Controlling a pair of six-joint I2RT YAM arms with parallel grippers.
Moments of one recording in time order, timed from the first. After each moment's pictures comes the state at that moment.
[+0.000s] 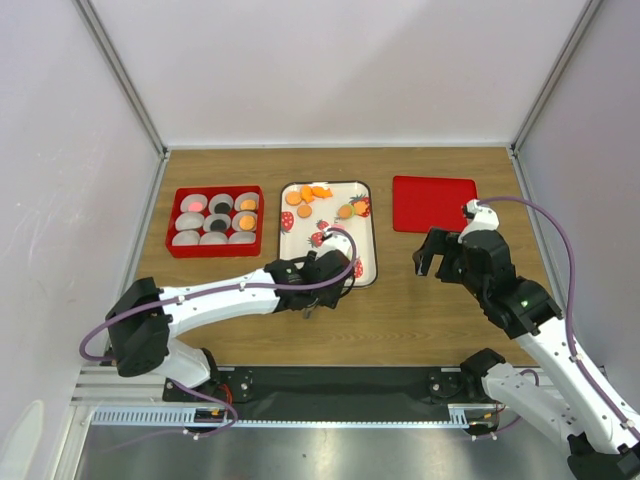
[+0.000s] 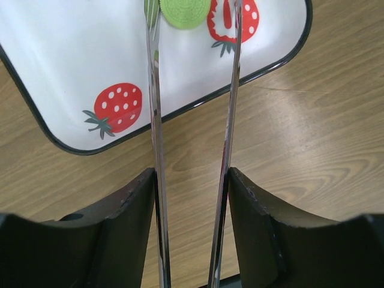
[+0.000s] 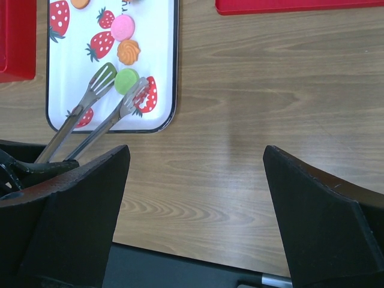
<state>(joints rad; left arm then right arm) -1.09 1.47 1.02 -0.57 -0.43 -0.54 0.51 0.72 0.86 -0.69 0.23 0.50</state>
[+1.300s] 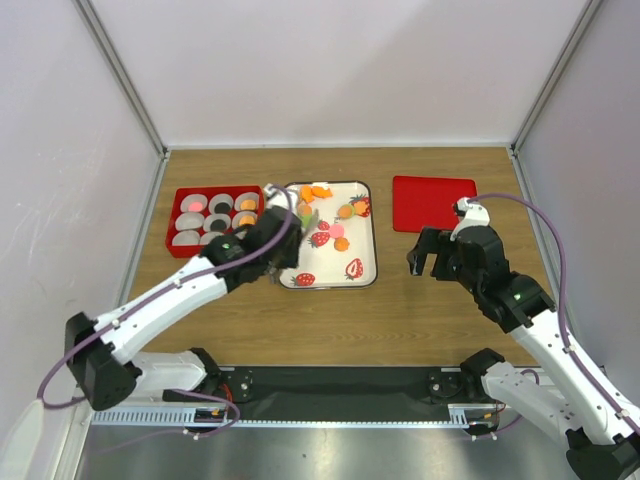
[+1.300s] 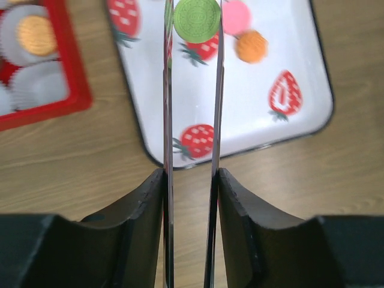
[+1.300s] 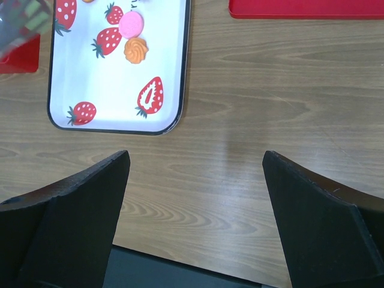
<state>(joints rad) -0.84 1.24 1.10 -0.68 -0.39 -0.46 0.51 0.77 0.86 -0.65 0.17 0.46</state>
